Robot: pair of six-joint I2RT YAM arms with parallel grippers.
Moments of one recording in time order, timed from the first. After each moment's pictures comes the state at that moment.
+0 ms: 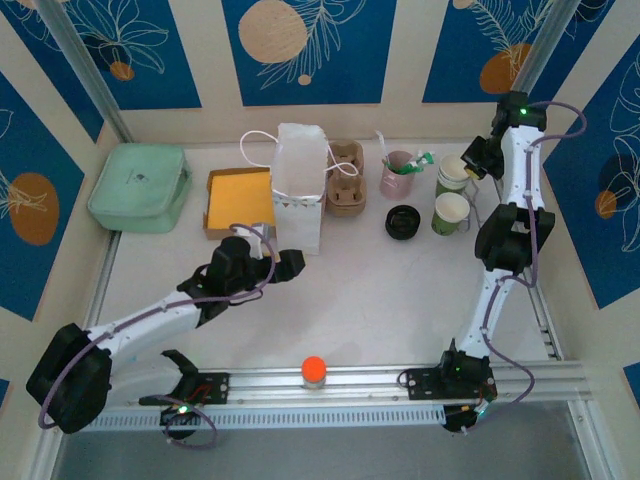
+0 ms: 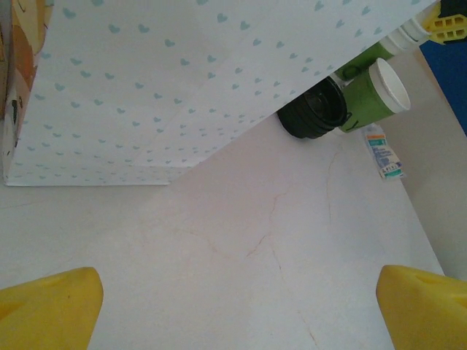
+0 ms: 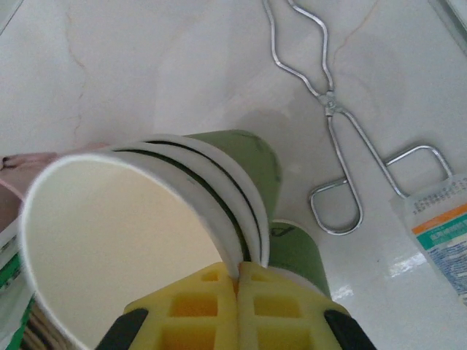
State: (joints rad) left arm -0.66 1.12 0.52 0.15 0.16 -0.70; right arm -0.24 2.23 2.37 -1.41 -0.13 0.45
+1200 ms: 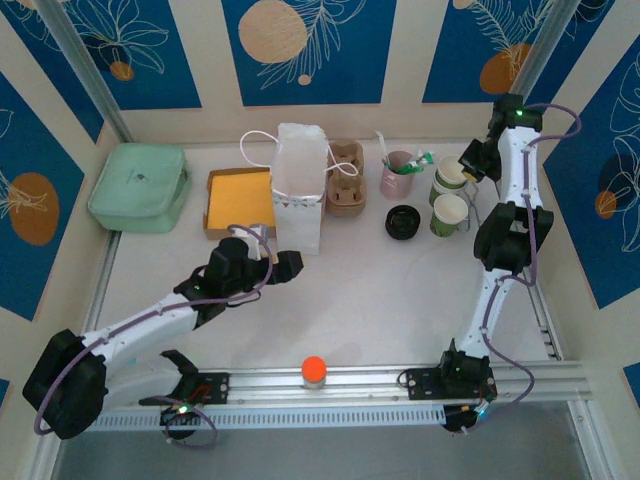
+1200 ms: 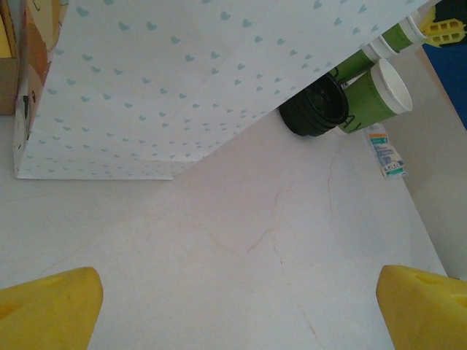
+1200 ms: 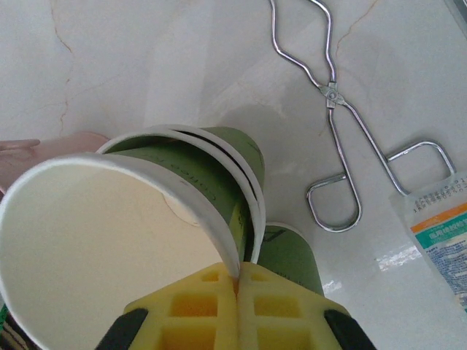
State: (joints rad) left arm -0.67 1.09 0.52 0.11 0.15 -0.70; right arm -0.24 2.23 2.34 -1.41 -0.11 0.43
